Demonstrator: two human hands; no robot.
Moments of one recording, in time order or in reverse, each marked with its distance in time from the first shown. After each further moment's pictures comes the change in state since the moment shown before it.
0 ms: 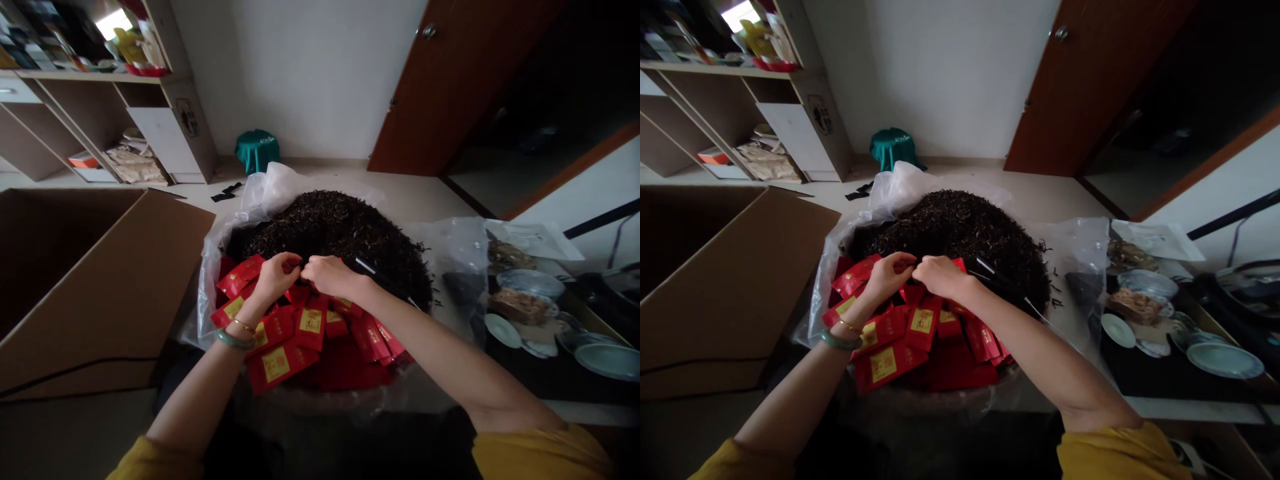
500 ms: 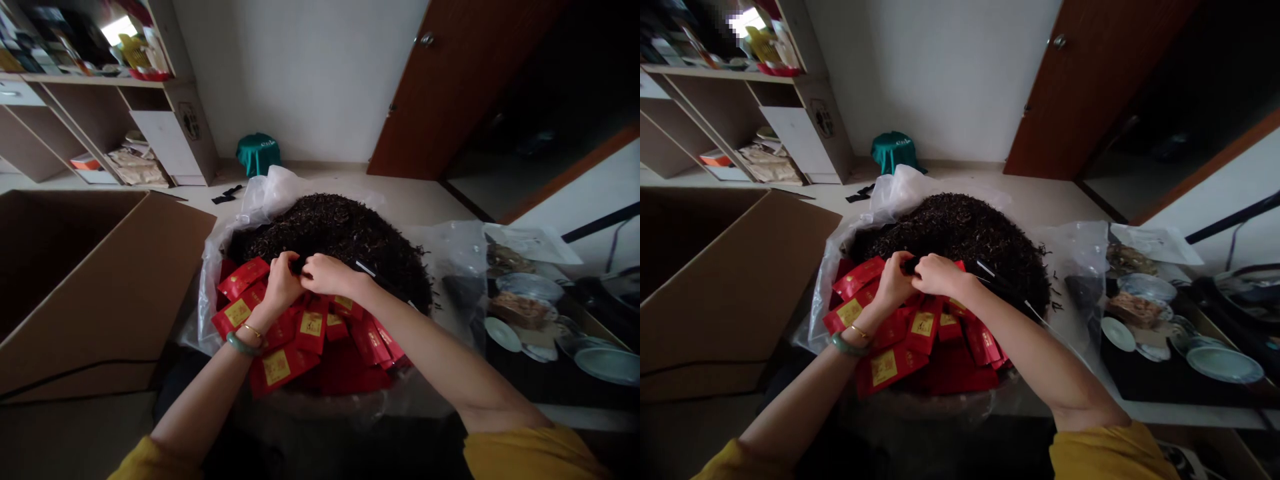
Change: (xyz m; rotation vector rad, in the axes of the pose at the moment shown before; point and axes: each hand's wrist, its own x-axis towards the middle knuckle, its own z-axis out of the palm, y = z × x) left_hand -0.009 -0.010 0.025 0.066 0.204 0.072; right_hand 0.009 -0.003 -0.005 0.120 0.042 0.088
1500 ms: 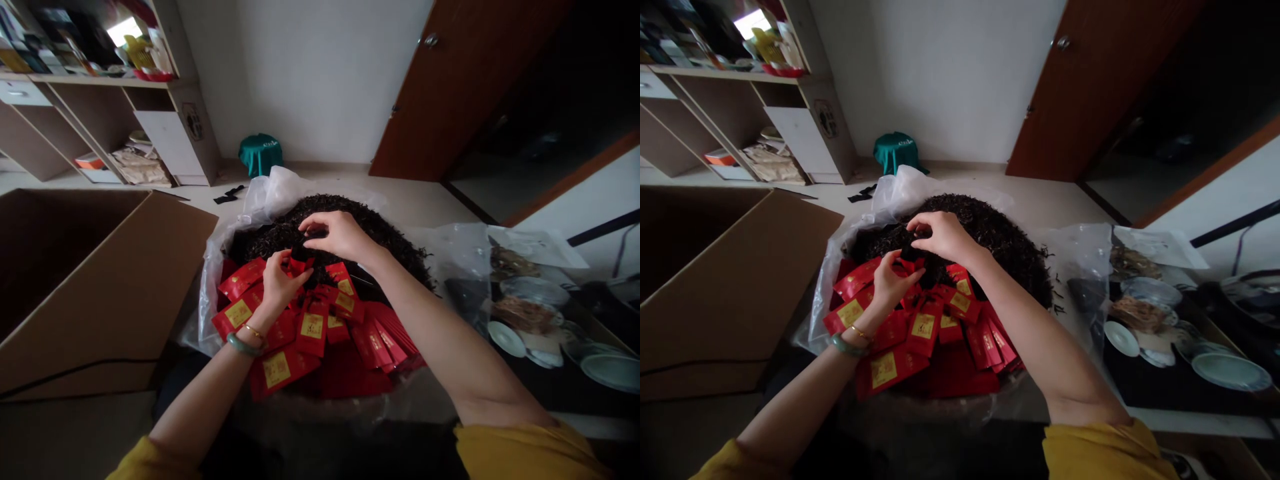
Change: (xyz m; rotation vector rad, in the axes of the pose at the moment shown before) left_hand 0.004 -0.002 0.002 -0.107 0.221 -0.035; right_hand 0.007 0.025 -0.050 0.612 0.472 0.000
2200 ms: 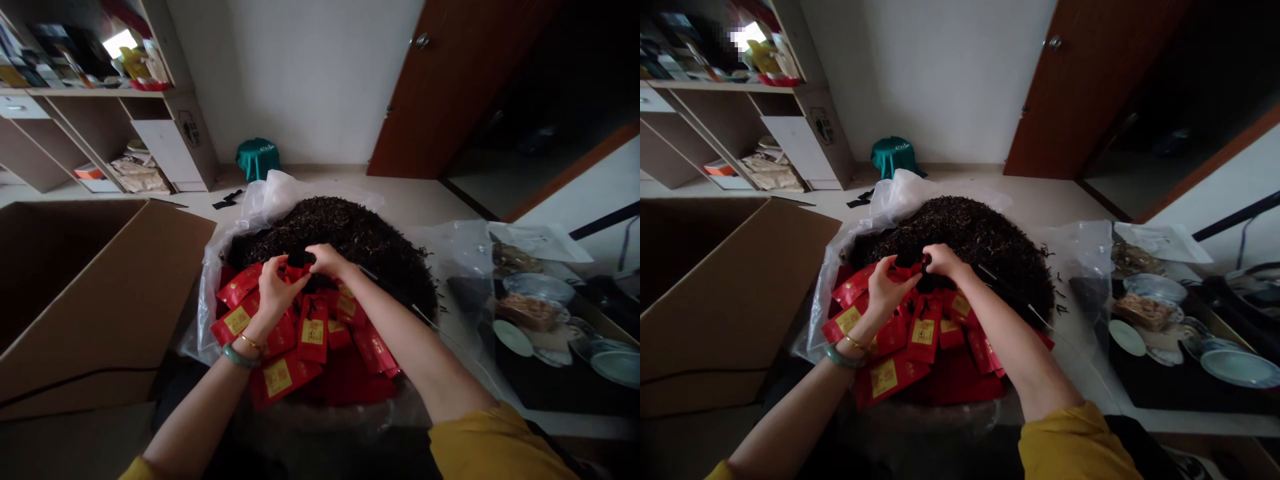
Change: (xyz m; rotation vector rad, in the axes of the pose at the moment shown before) left_hand -0.001 0.004 -0.008 0.048 -0.006 0.041; right_hand 0.003 0.073 0.058 -0.285 -0.229 0.191
